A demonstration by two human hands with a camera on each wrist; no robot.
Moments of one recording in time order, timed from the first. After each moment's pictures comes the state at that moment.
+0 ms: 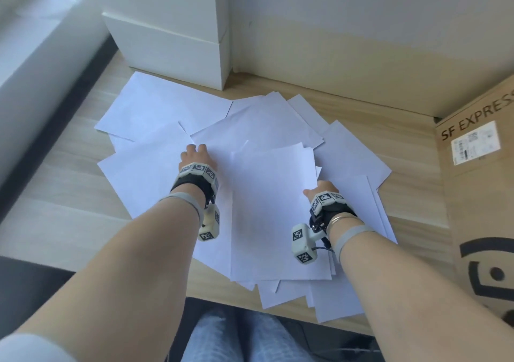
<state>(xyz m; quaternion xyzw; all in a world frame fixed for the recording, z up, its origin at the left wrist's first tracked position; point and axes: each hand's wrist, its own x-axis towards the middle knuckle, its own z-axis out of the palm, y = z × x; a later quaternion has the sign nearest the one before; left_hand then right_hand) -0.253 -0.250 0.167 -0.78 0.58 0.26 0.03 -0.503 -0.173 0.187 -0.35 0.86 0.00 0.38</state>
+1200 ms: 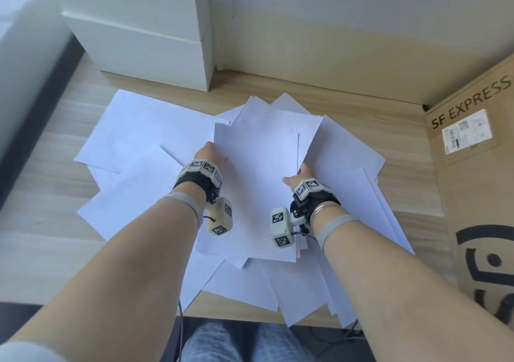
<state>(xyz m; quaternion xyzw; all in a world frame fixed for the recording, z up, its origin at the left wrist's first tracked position) -0.279 -0.295 0.167 -0.72 0.56 0.41 0.02 -0.470 -0.212 0.180 -0.29 0.84 -0.14 0.43</state>
